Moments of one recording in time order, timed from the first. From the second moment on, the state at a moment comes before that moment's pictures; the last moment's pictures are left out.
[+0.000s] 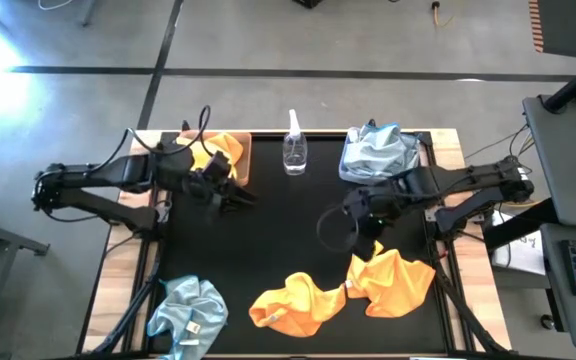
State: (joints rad) left arm -0.02 1.06 1.17 -0.37 0.14 -0.63; right arm 0.19 1.44 1.54 -1.20 -0.19 0.80
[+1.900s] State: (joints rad) left arm -0.42 2.30 2.32 -1.43 0.02 -0.75; right arm 0.44 1.43 1.54 -1.44 -0.15 0.68
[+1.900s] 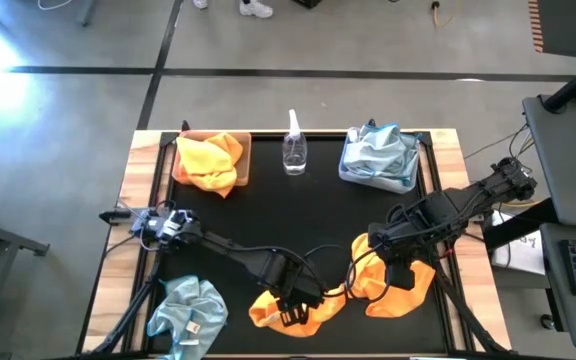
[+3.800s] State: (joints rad) left arm -0.41 2.55 2.32 -1.32 0.04 -0.56; right arm 0.44 1.43 1.54 -1.43 -0.13 0.68
